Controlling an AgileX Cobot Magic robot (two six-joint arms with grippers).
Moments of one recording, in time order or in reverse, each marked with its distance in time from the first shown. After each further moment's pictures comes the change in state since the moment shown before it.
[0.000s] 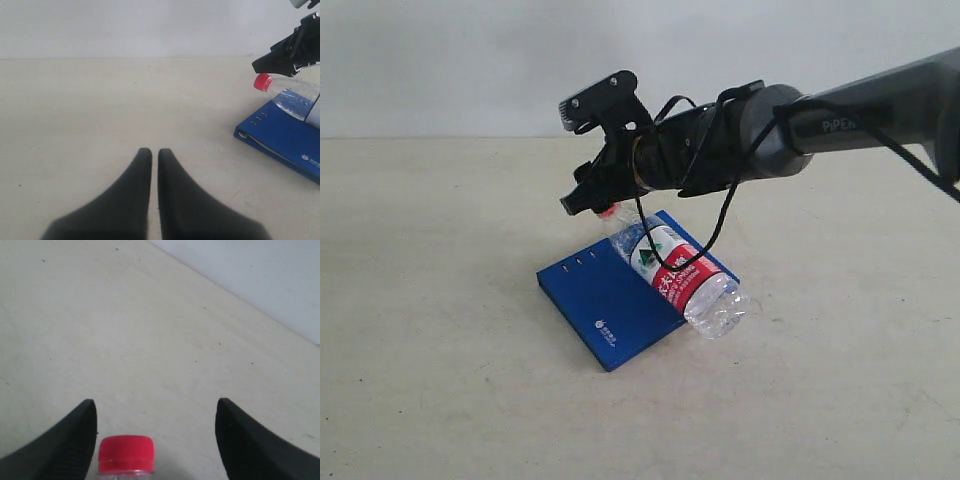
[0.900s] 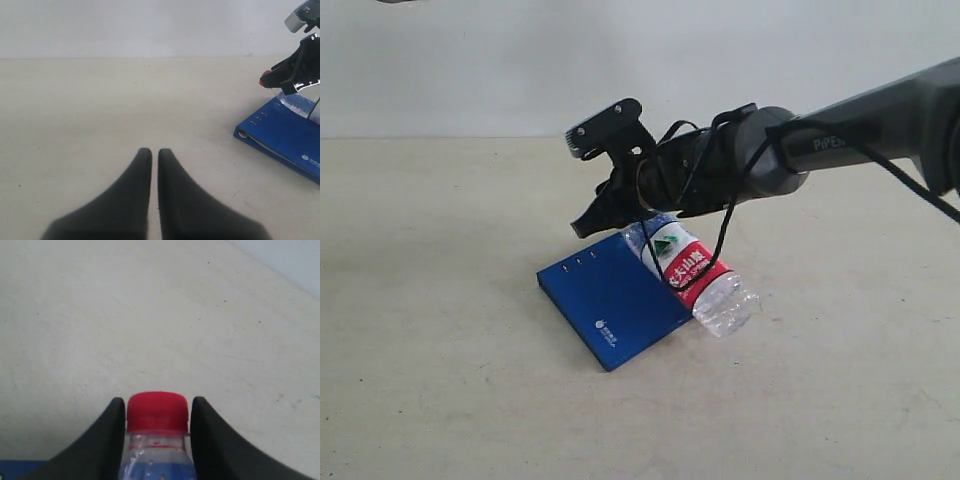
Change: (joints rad) left arm 0.000 0.000 0.000 0.000 0.000 0.000; right arm 0.010 0.019 0.044 0.052 0.055 -0.048
